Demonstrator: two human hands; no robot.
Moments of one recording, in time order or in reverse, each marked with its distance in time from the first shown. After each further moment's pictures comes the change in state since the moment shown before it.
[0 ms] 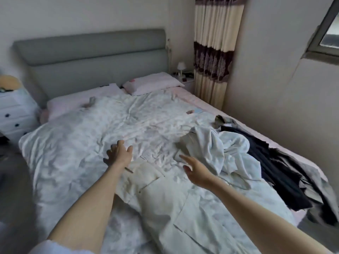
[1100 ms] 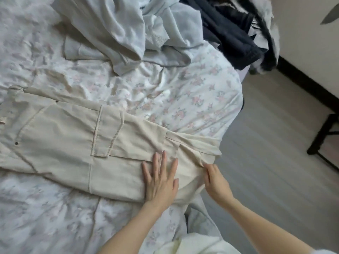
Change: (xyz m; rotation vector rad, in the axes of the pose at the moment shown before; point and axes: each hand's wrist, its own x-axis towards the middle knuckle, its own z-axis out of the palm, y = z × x) left_hand -0.286 -0.083 0.371 0.561 -0.587 0.944; right_hand -0.287 0.304 0.213 0.119 0.070 0.866
